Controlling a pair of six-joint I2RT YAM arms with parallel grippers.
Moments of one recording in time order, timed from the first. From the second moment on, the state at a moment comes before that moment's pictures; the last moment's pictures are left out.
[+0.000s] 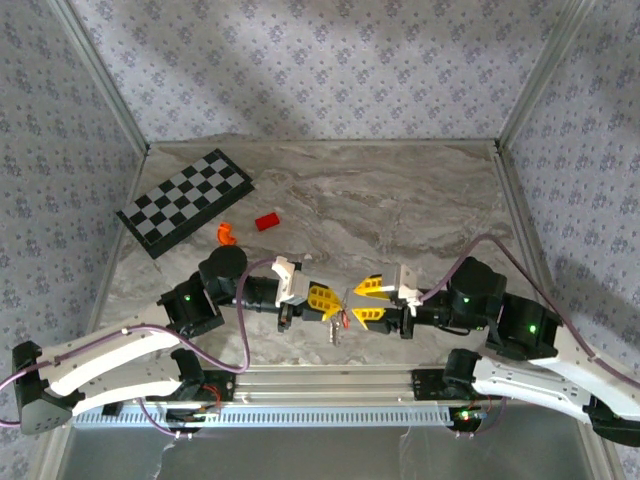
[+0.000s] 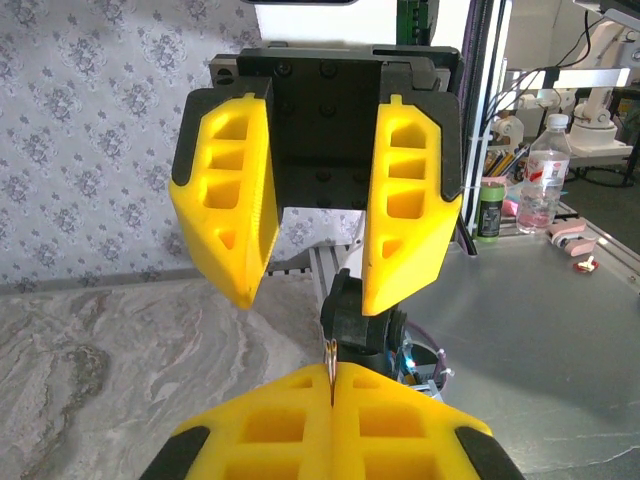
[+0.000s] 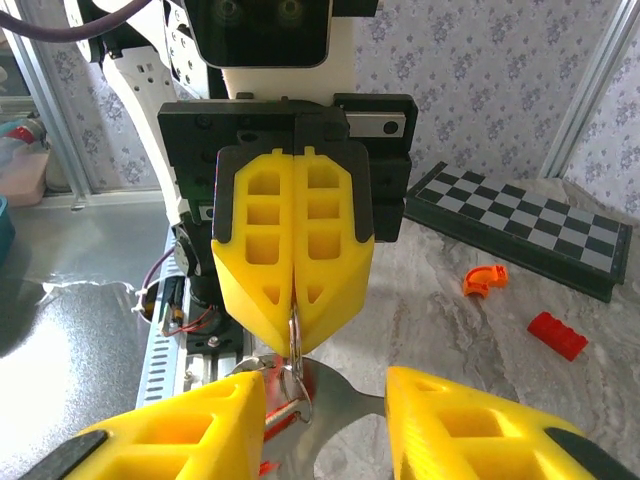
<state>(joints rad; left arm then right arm) -1.08 0.90 0.80 0.05 0.63 0.06 1.12 0.62 0.94 -0.53 -0.26 -0.13</state>
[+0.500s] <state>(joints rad) -1.08 0.90 0.80 0.08 0.64 0.04 1.12 0.66 0.91 -0.51 -0.30 -0.13</state>
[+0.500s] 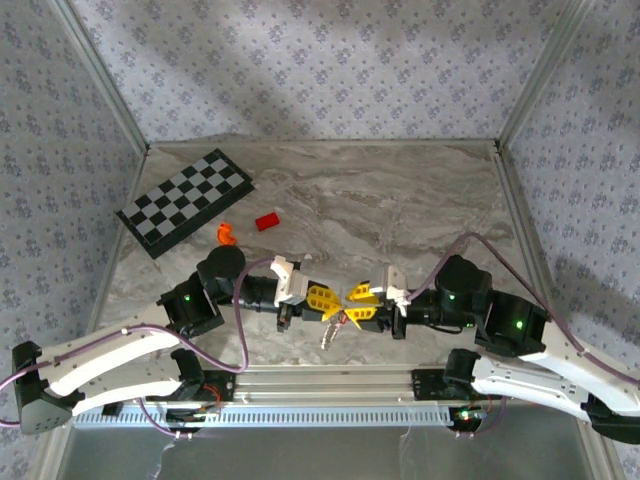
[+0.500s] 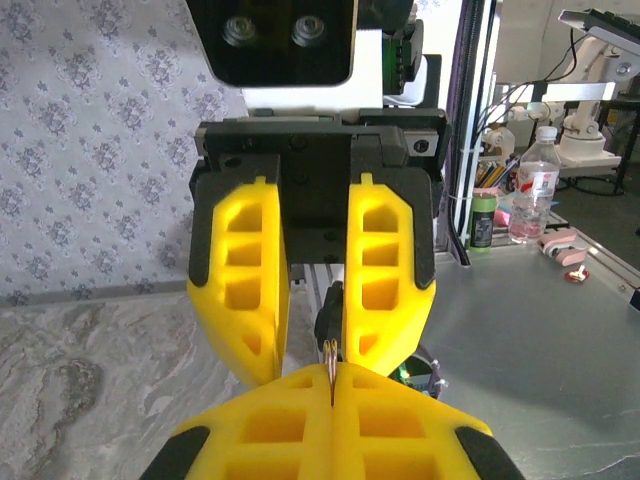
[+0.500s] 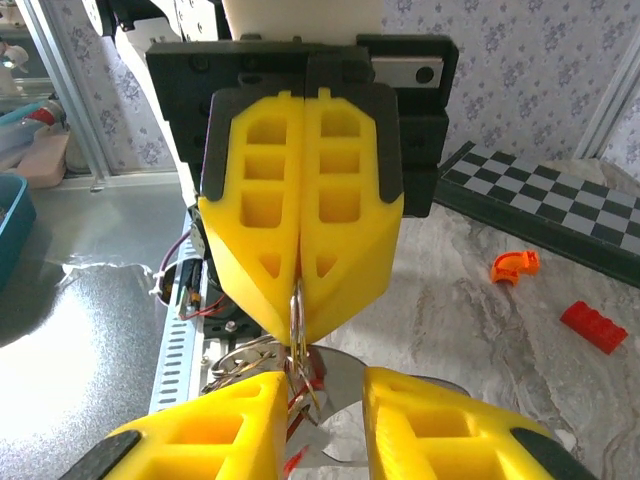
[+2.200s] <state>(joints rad) -1.08 0.90 0.78 0.16 0.69 -0.01 1.10 0.61 0.83 -0.46 -0.36 -0.09</state>
